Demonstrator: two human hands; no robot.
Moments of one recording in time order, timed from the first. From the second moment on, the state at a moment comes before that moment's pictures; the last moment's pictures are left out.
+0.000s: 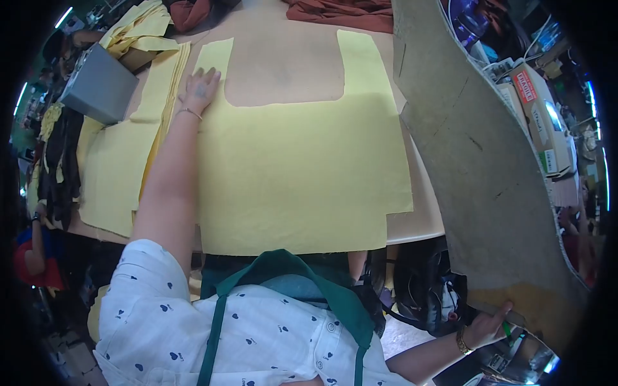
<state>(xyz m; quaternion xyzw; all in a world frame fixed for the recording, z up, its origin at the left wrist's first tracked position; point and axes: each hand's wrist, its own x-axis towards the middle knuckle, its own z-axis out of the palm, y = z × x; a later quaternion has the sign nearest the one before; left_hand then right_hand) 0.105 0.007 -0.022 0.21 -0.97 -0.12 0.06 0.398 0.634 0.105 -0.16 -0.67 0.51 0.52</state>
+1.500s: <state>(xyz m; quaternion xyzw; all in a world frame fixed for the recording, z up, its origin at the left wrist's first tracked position) 0.397 0.117 0.019 -0.13 -0.92 -0.37 -0.01 0.459 0.647 0.178 -0.17 -0.51 0.66 0.53</state>
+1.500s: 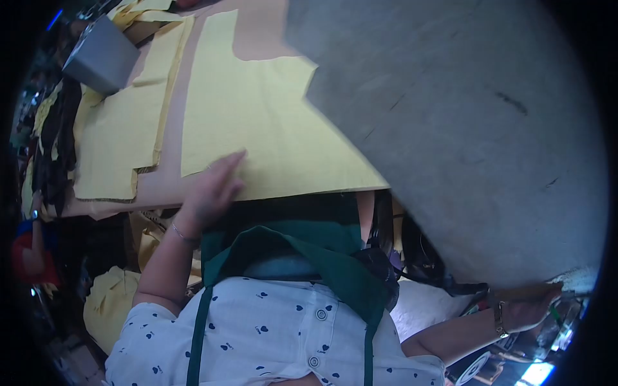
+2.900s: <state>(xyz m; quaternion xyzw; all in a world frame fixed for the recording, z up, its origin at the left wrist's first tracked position) 0.295 0.008 -0.012 0.27 -0.92 -0.25 0.13 0.209 0.455 -0.006 -0.06 -0.95 0.26 0.14</state>
